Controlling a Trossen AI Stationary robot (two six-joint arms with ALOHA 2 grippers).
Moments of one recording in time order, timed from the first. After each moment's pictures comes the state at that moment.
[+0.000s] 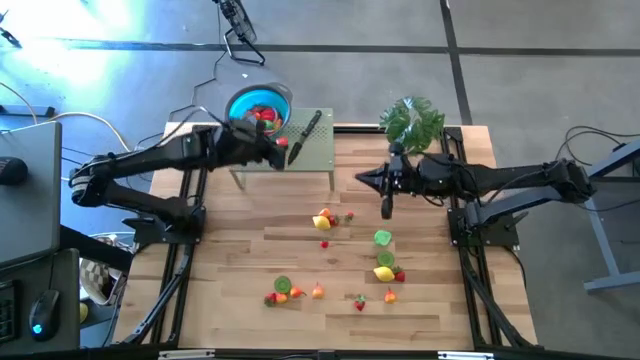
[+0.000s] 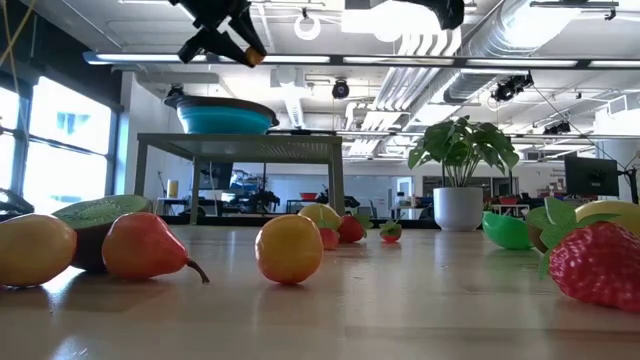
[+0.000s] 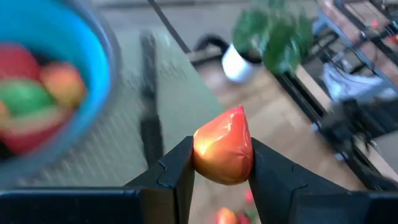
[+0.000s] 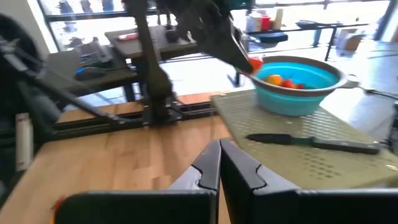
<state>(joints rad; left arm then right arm) 0.29 1.14 1.18 -0.55 -0.30 -0.69 0.01 1.07 0.91 0.00 0.21 0.10</state>
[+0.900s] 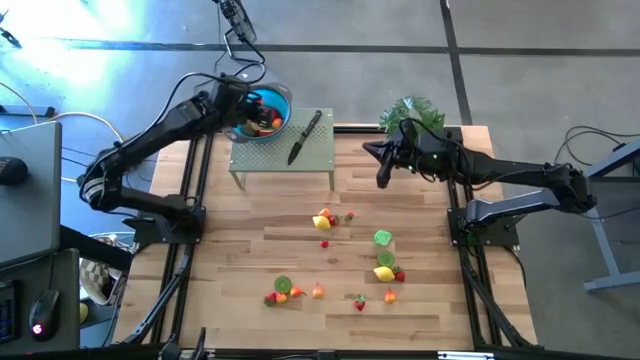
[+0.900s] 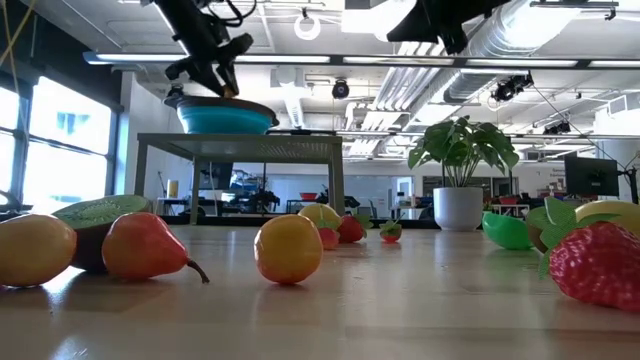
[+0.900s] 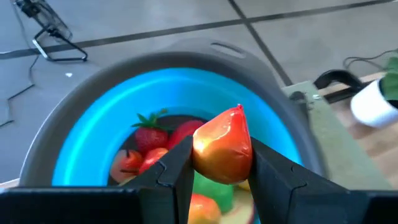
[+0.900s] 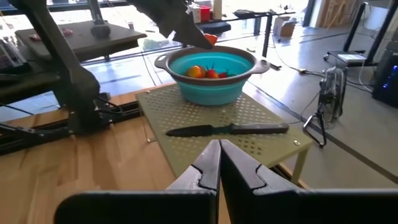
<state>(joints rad) 0.70 1.24 1.26 -0.63 -0.31 -0.42 -0.23 1.07 0.91 -0.04 0.21 0.10</state>
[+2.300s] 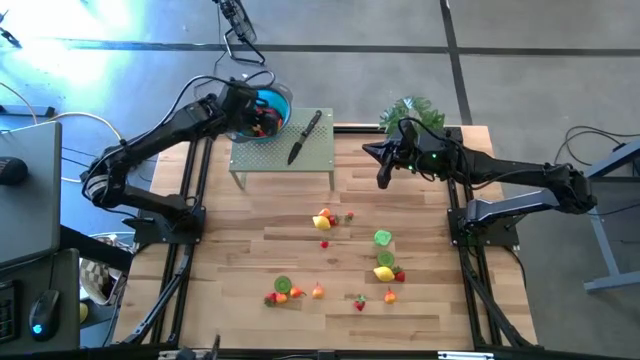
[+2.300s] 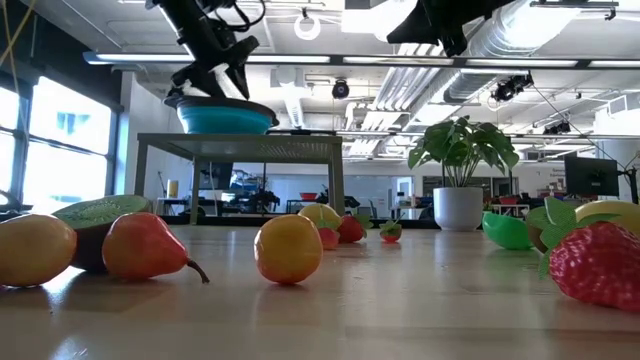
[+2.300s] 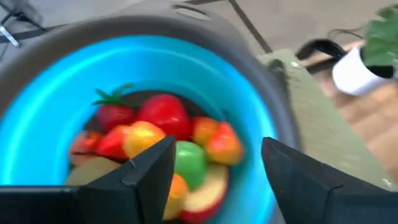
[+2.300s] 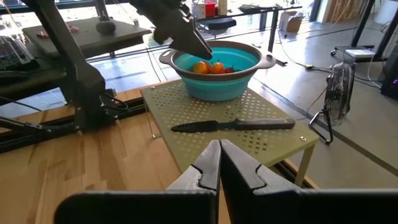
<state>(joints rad) 0.65 1.27 1.26 -0.66 -0.24 -0.42 -0.24 1.07 0.91 -0.06 0.18 0.11</state>
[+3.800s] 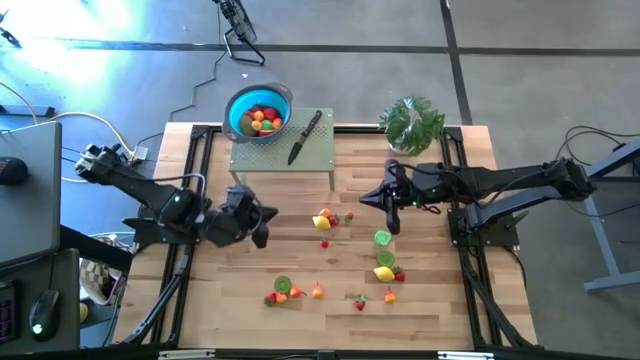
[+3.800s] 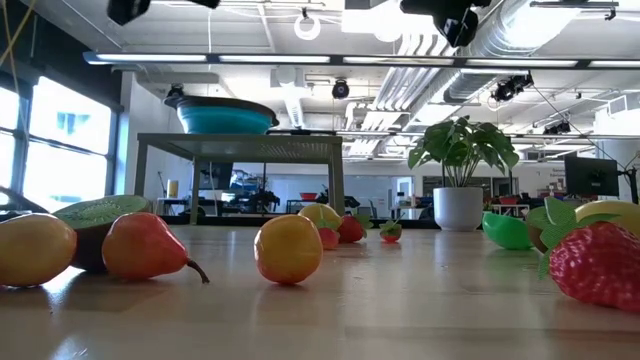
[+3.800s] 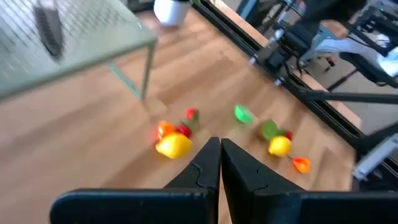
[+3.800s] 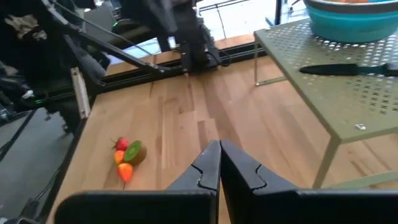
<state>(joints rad) -0.47 1.10 1.05 -0.61 -0.76 -1.04 0.06 1.07 0.91 -0.21 0.08 0.27</state>
